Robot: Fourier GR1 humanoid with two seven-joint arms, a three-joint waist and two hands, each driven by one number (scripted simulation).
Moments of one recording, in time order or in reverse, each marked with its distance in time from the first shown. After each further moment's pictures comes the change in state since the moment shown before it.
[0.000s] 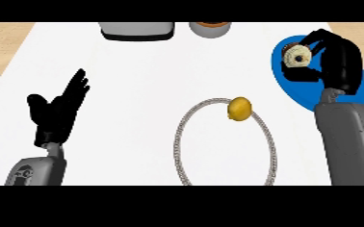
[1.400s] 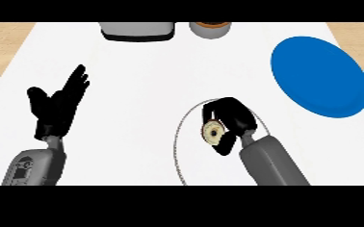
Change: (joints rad) left arm -0.051 0.024 0.008 0.067 0.023 -0.007 -0.021; right arm 0.149 0.191 0.511 0.102 -0.014 0.493 -0.160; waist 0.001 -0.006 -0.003
